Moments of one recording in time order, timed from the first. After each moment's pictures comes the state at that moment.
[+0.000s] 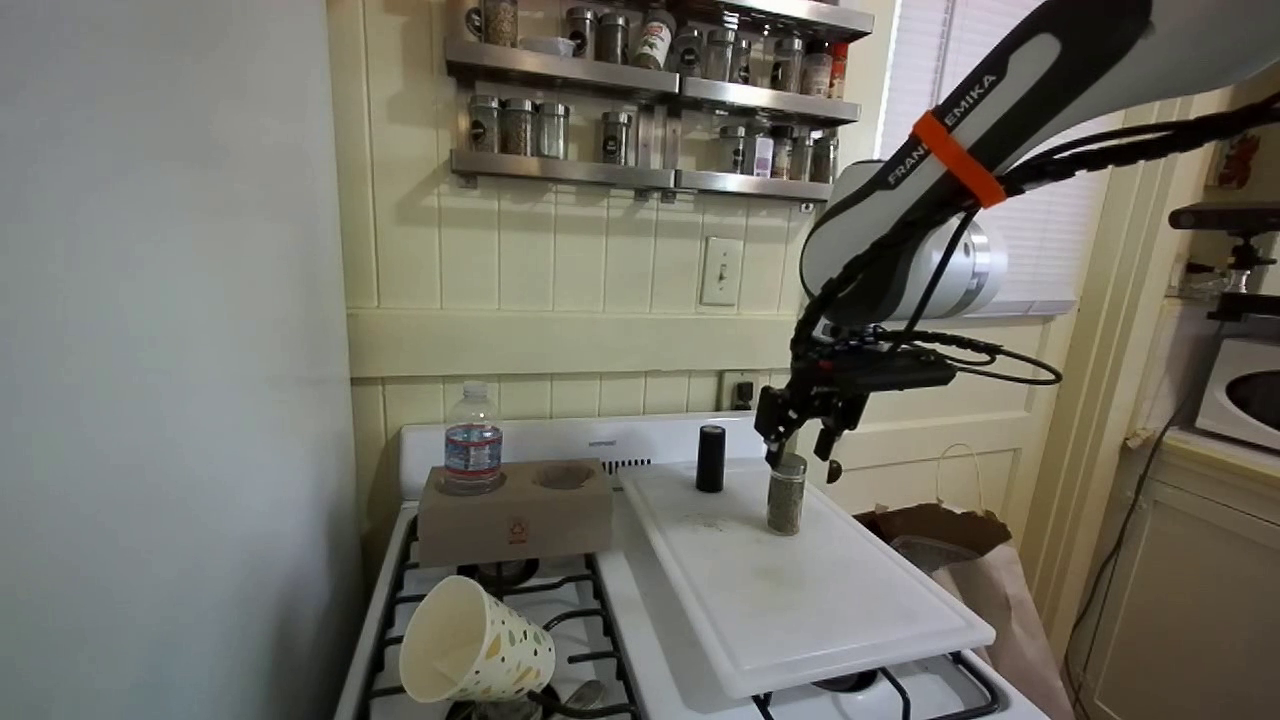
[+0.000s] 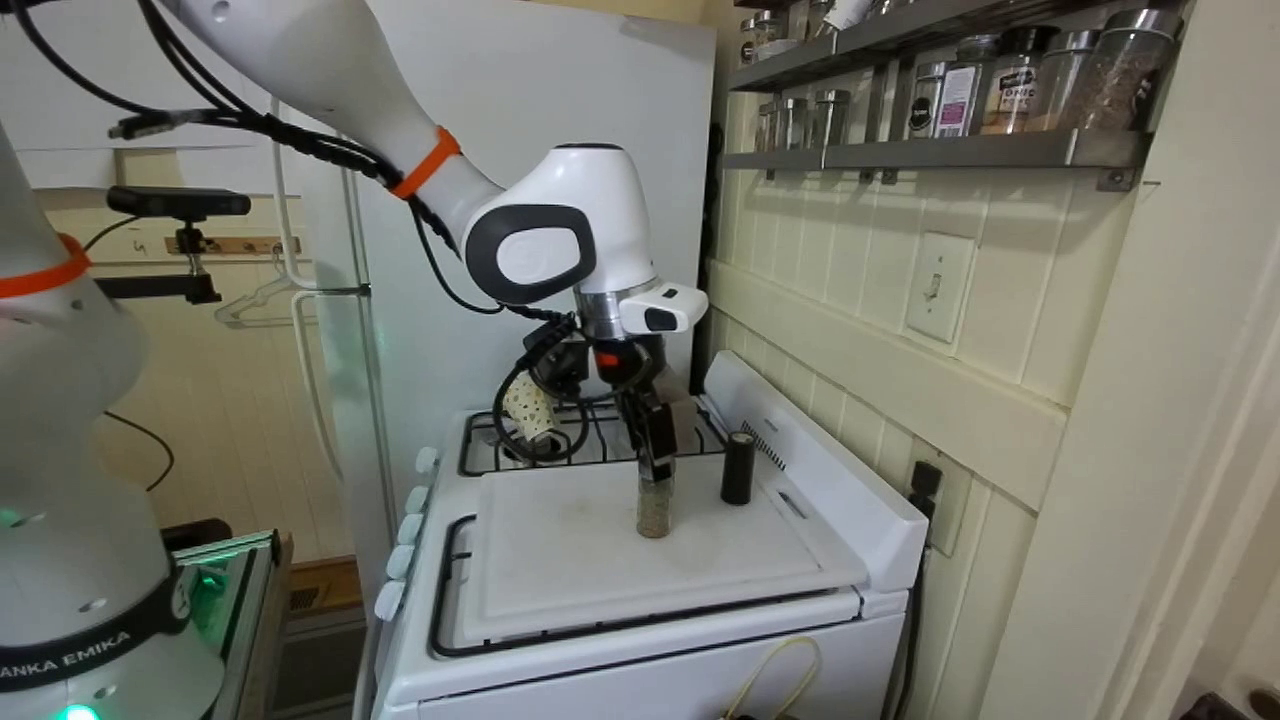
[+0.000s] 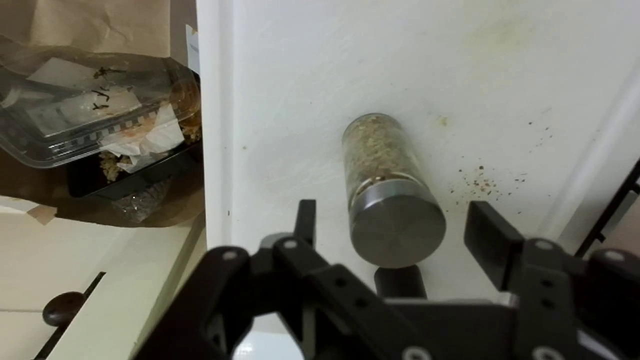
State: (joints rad) arm -0.07 -0.10 -0.05 -2.49 -0.05 2.62 0.02
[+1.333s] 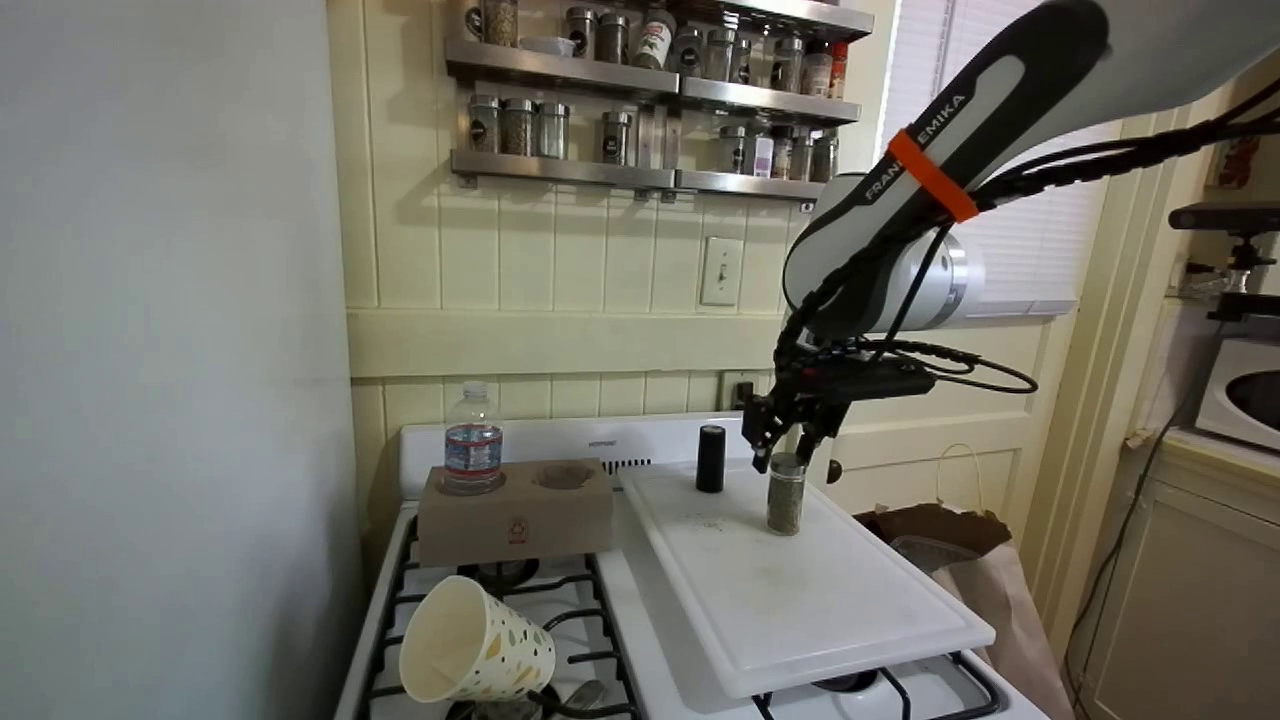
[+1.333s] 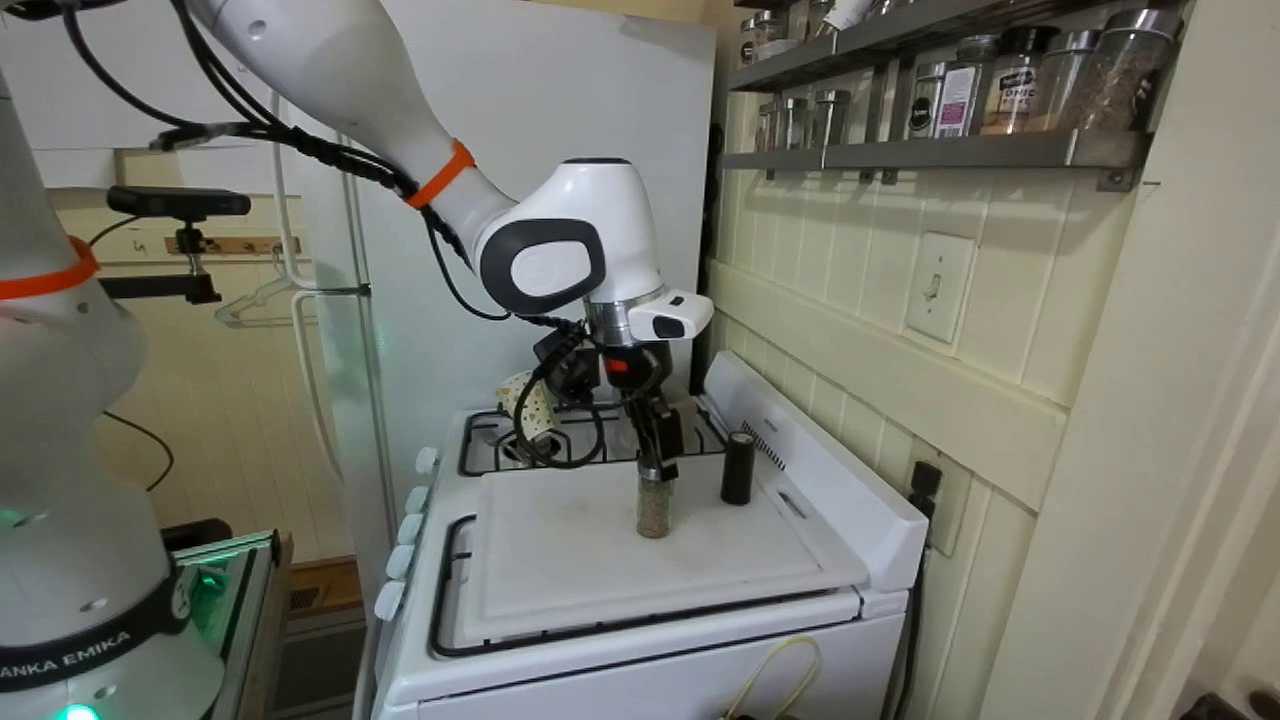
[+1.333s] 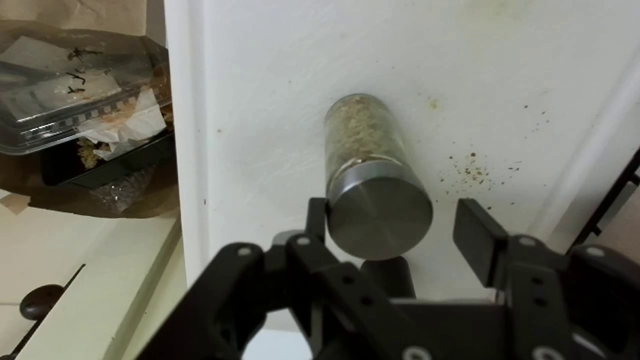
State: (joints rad) arm -0.05 -0.05 -0.04 -2.47 -0.04 2.66 0.02
